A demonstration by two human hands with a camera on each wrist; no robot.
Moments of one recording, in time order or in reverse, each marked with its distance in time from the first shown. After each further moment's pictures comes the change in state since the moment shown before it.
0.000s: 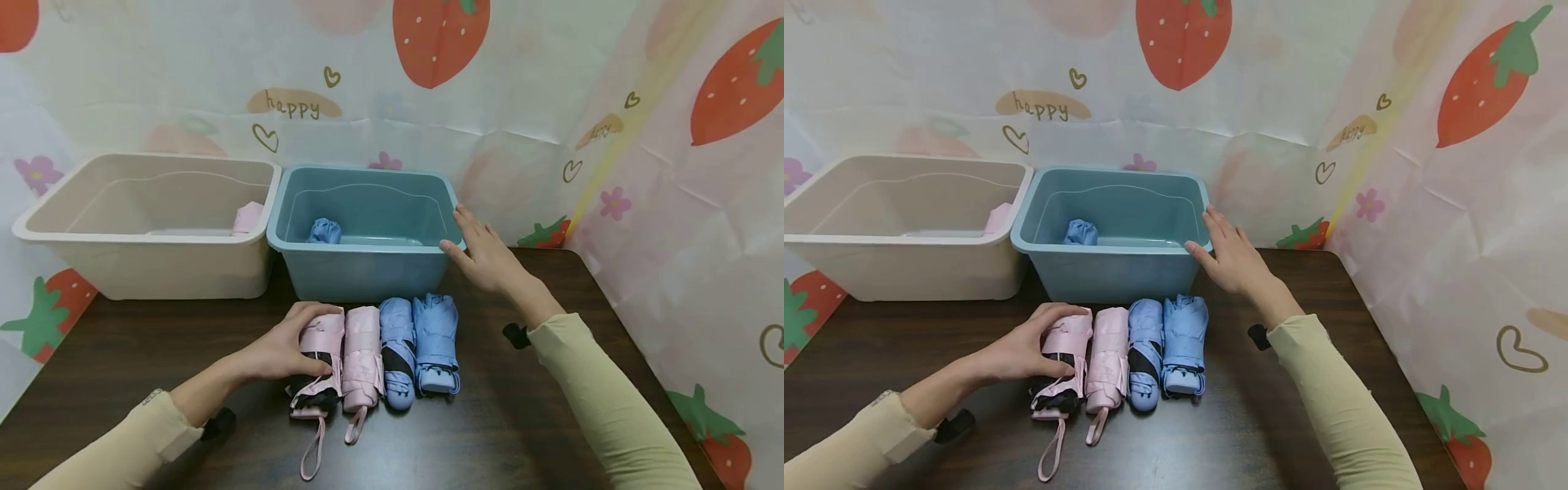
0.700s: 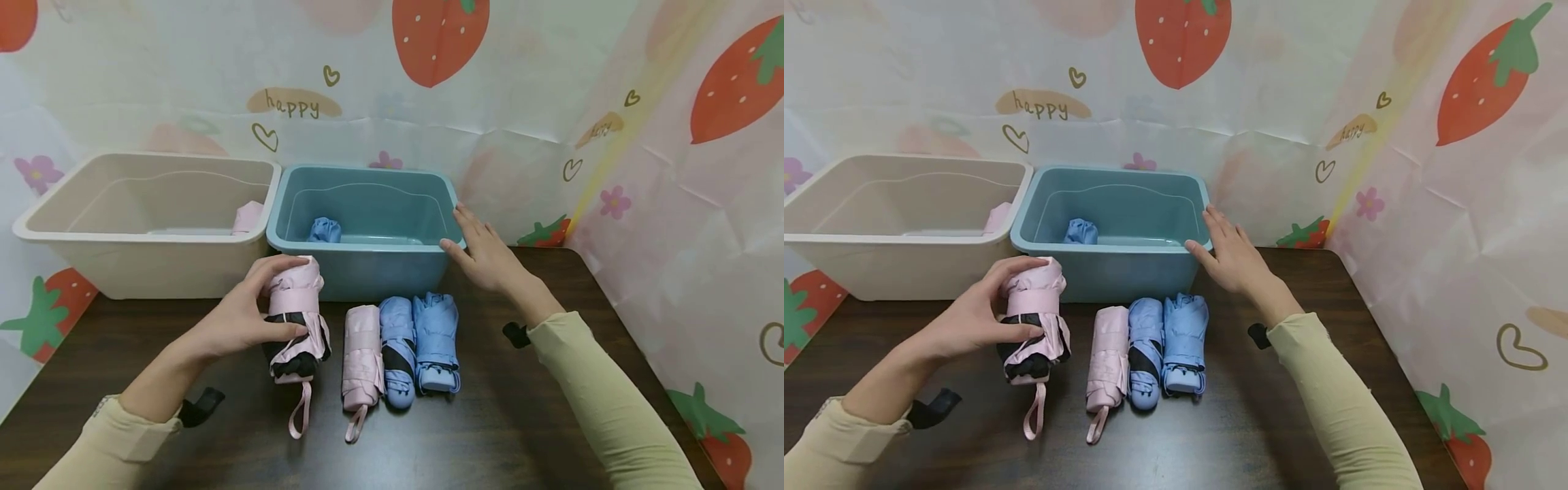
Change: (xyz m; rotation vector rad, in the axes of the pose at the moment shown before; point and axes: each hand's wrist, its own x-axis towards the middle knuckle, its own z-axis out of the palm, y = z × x) left_hand -0.016 0.047 -0.057 -0.118 0.181 0.136; right_hand 0.000 0.001 0.000 0.010 0.006 -0.005
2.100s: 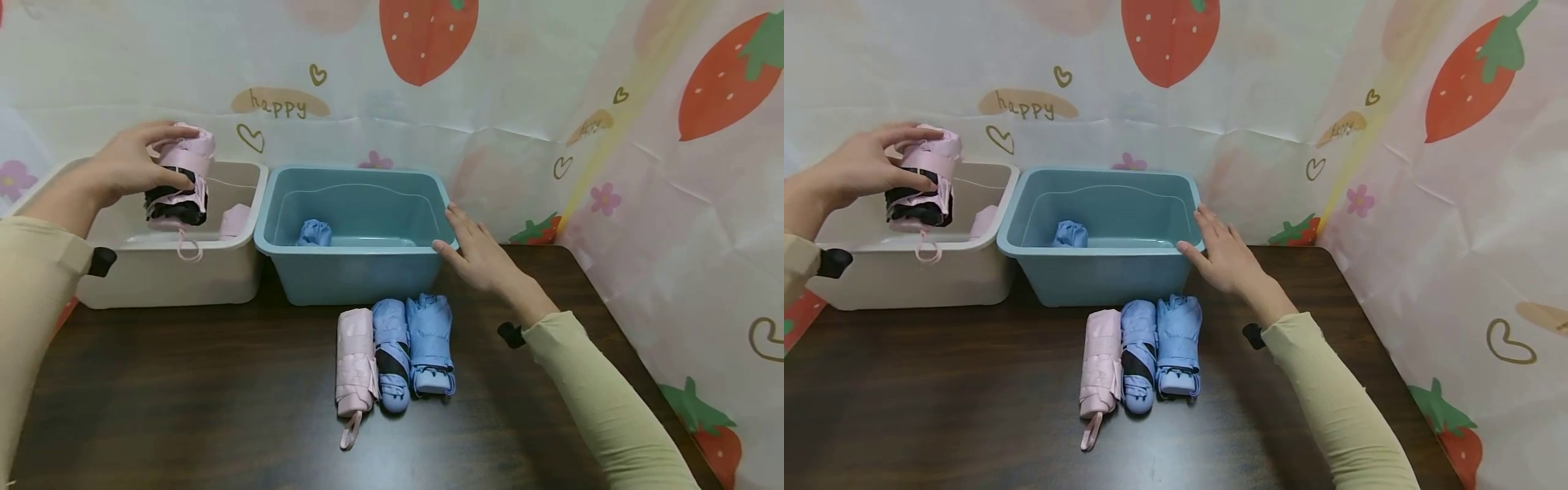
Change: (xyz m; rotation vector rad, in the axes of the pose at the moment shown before) left_hand 0.109 0.001 -0.209 0.406 0.130 -0.246; right_hand -0.001 0.001 -0.002 -0.007 -0.001 0.012
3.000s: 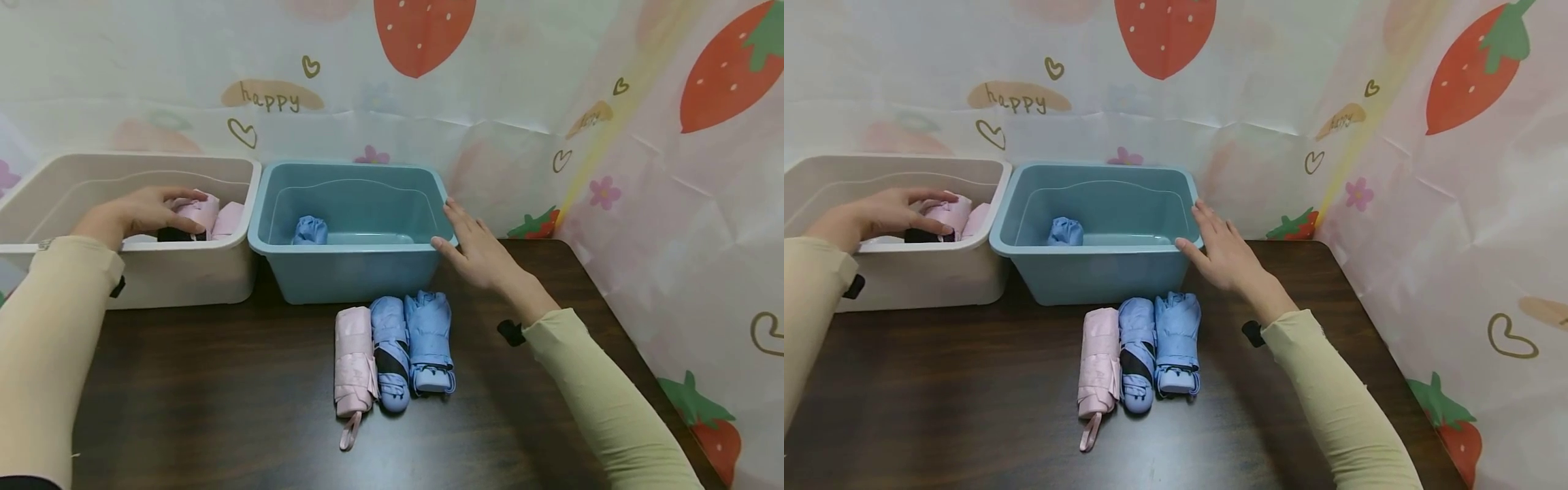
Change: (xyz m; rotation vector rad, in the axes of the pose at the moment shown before) left_hand 0.015 -0.070 0.044 0.056 -0.356 -0.185; right_hand -0.001 0.001 0.000 0.001 0.008 0.009
